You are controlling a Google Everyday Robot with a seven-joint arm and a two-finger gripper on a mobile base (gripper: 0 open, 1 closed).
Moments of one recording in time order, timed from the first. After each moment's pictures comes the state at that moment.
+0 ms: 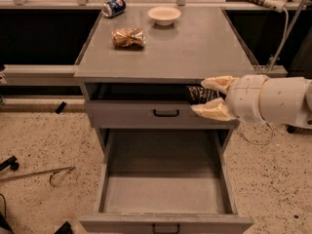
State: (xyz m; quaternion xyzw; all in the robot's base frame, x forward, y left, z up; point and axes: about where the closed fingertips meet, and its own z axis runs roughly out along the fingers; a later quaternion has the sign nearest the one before) arm 0.518 -0.128 0.885 -0.53 0.68 0.05 0.50
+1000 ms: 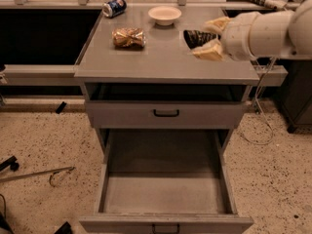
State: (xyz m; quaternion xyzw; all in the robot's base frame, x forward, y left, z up) arm 0.636 -0.135 0.968 -0.55 0.64 -0.03 0.54
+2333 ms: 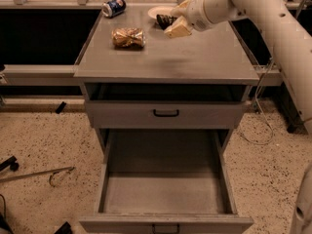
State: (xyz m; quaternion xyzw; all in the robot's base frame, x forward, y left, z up) arm 0.775 -0.065 0.958 -0.58 0.64 0.02 0.50
